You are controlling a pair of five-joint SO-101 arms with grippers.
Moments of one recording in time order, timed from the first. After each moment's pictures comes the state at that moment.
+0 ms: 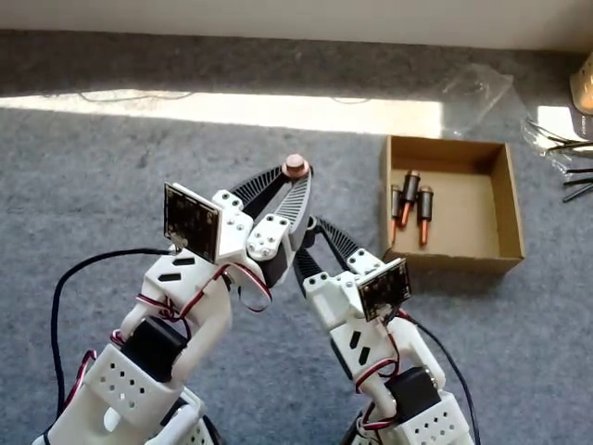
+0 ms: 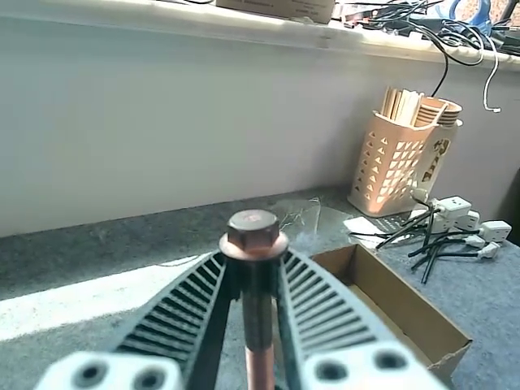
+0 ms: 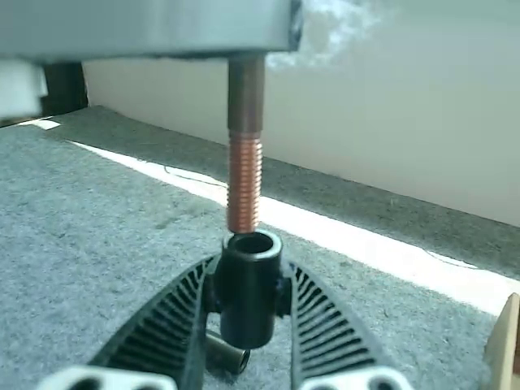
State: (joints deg) left arm 29.7 -69.6 61.2 17.5 14.4; right arm -32.0 -104.4 95.6 18.6 4.2
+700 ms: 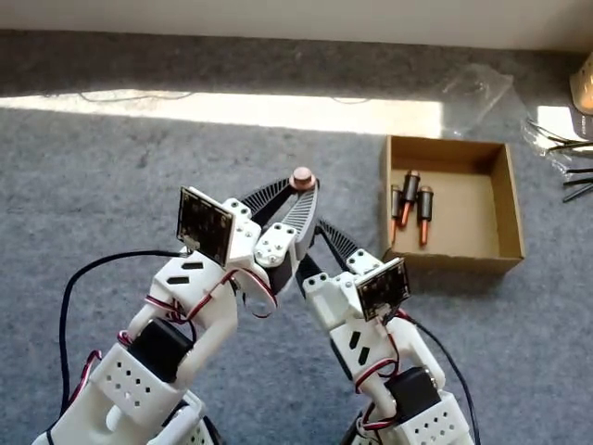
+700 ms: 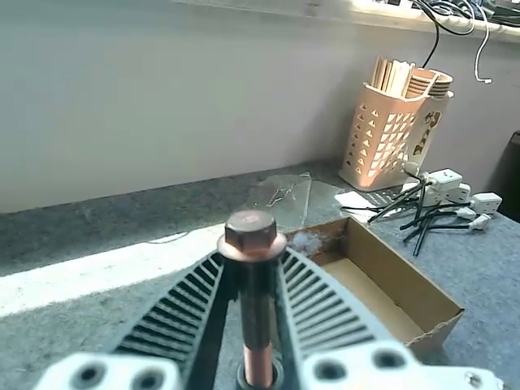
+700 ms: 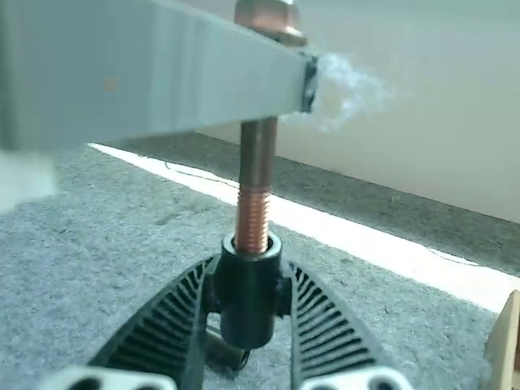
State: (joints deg) left arm 30.8 -69.6 64.2 17.5 14.4; right arm -32.1 -104.4 95.6 19.1 4.4
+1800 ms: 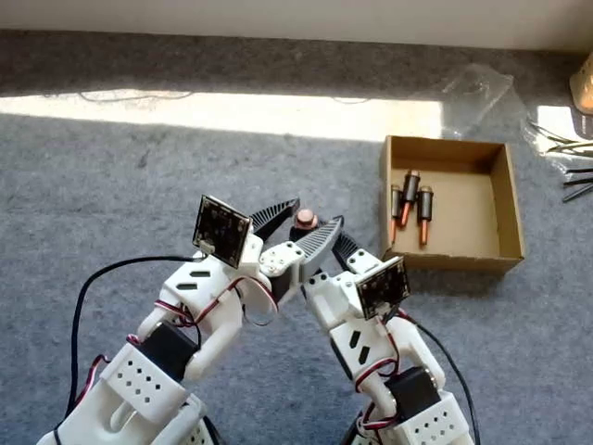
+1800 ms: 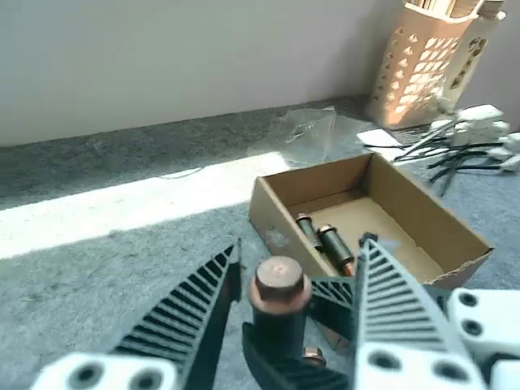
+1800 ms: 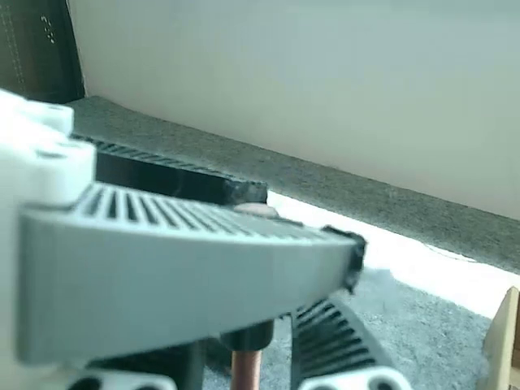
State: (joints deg) left arm 30.8 -69.7 72.6 17.4 14.4; right arm -31.8 -104.4 95.6 19.2 4.4
